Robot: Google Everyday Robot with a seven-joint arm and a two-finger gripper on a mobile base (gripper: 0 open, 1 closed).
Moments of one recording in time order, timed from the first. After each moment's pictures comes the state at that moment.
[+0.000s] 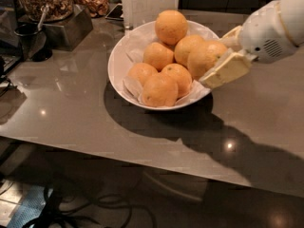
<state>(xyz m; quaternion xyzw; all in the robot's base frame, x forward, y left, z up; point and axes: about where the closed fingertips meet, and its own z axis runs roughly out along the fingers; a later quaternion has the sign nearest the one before) 0.516 -0.134 0.963 -0.55 0.75 0.14 0.35</state>
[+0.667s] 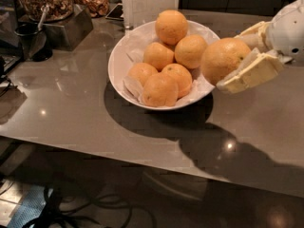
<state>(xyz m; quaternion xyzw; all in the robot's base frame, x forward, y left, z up) 0.472 -0.155 0.991 -0.57 0.72 0.16 0.37</state>
